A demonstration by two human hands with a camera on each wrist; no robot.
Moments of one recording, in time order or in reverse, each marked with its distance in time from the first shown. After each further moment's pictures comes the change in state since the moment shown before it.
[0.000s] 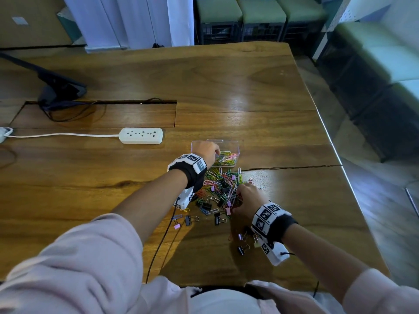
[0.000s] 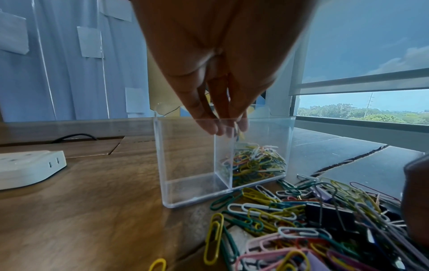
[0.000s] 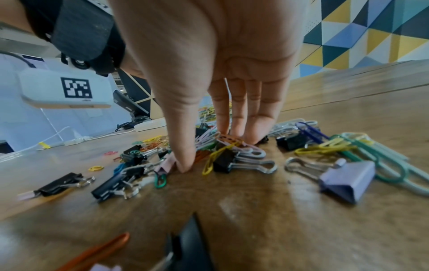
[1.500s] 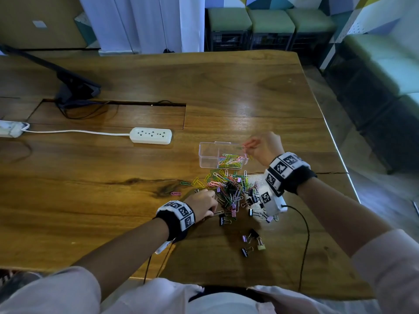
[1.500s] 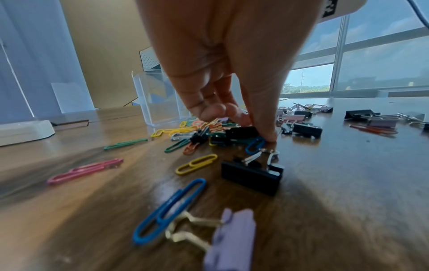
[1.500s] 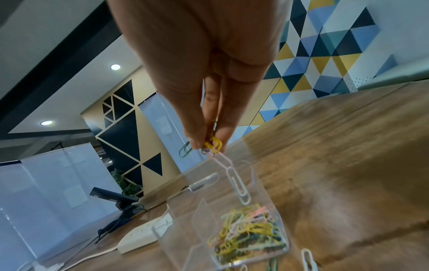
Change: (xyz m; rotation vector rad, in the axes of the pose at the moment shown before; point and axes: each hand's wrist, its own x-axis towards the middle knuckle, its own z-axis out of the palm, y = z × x) left_hand -0.113 -0.019 0.058 0.100 -0.267 0.259; right_hand 0.035 -0.018 -0.120 0.473 0.362 -0.095
